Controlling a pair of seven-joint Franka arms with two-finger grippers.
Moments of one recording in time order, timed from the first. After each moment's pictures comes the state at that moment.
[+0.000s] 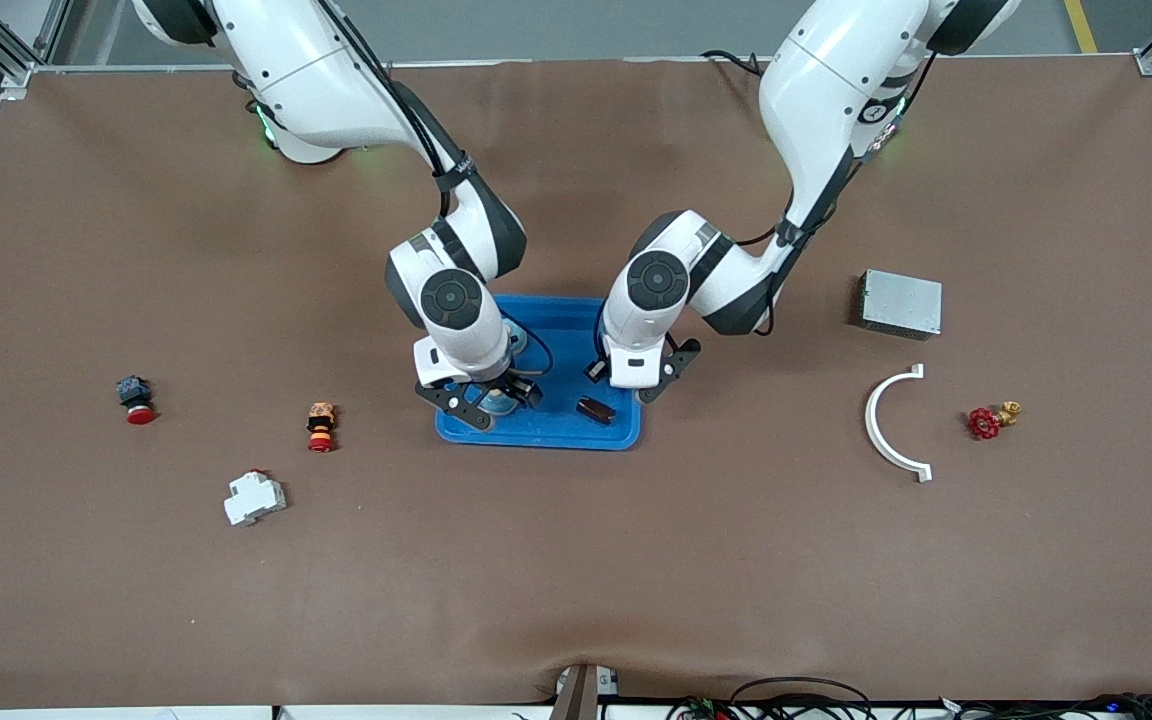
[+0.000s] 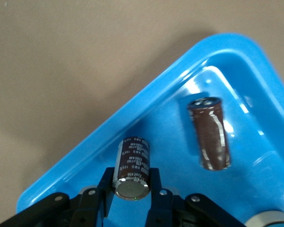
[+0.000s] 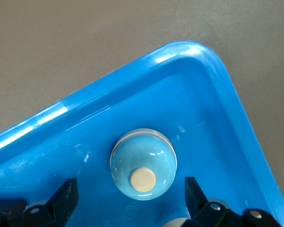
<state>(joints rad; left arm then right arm) -0.55 0.70 -0.21 -1.66 -0.02 2.40 -1.50 0.65 0.66 -0.03 -1.70 0.06 2.38 1.10</state>
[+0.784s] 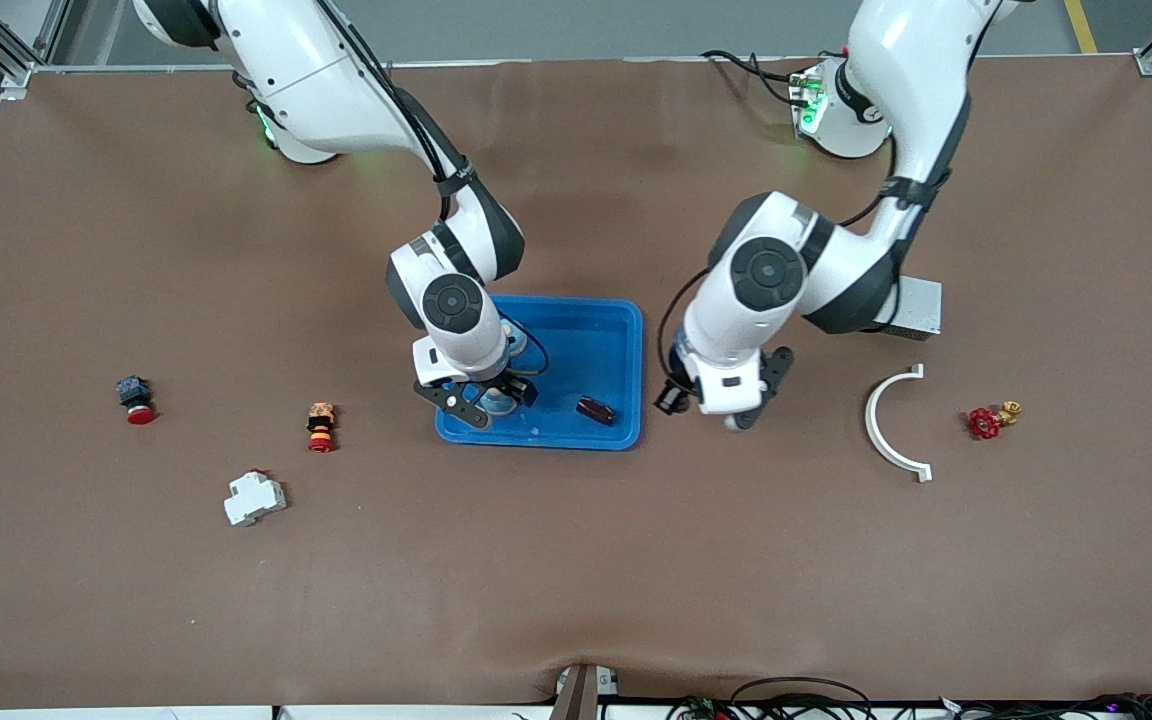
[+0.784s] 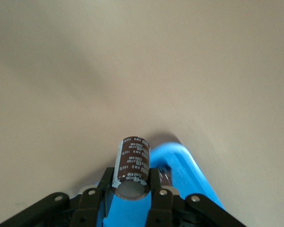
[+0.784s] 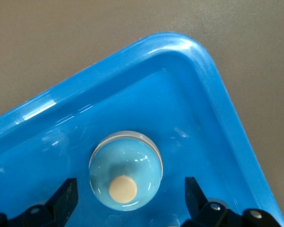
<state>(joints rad) -0.39 0.50 -0.18 -1.62 0.01 2.17 -1.50 0.65 0.67 -0.04 -1.72 0.06 2.39 1.10</state>
